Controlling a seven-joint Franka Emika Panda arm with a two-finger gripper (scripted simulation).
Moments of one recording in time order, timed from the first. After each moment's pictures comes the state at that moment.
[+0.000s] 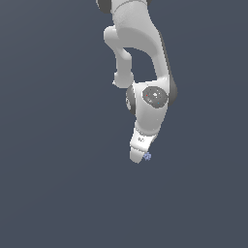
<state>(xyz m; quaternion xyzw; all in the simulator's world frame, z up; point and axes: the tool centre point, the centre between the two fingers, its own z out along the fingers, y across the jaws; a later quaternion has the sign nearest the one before) 0.030 0.081 0.104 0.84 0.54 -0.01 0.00</state>
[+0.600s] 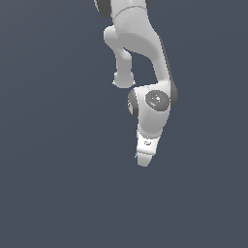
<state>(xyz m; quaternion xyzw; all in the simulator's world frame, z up) 0.035 0.092 0.092 0.79 0.62 0.00 0.00</state>
